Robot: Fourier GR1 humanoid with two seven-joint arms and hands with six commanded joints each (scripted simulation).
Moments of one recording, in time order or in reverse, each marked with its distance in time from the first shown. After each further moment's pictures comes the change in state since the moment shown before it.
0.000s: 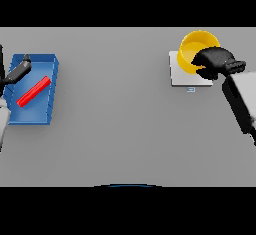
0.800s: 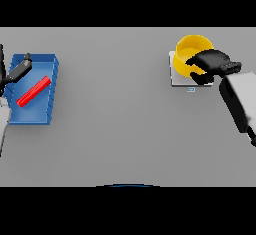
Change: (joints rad) left arm -0.022 -0.006 0.001 0.039 -0.006 0.012 -0.010; right arm -0.015 0.020 0.022 0.040 0.014 0.016 -0.035
